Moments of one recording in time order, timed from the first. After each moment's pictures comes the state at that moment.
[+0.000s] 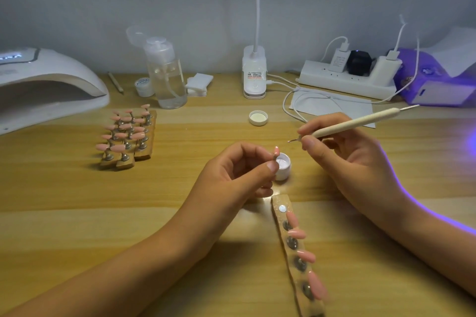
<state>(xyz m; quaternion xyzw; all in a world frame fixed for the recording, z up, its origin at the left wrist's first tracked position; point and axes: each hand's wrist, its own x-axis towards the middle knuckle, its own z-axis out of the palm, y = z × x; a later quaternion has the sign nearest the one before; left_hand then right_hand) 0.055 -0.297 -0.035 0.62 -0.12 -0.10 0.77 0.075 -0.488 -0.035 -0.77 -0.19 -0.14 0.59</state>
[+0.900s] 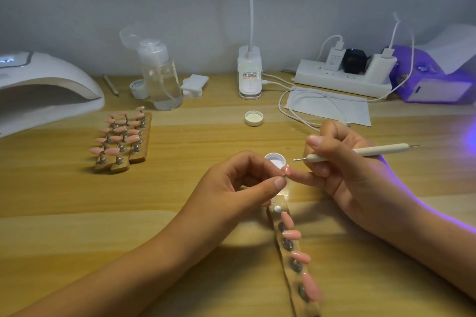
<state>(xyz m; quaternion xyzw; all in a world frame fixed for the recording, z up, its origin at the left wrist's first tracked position) 0.055 -0.296 -0.040 0.67 -0.17 -0.11 0.71 0.068 -0.482 -0.028 -0.54 -0.09 0.05 0.83</state>
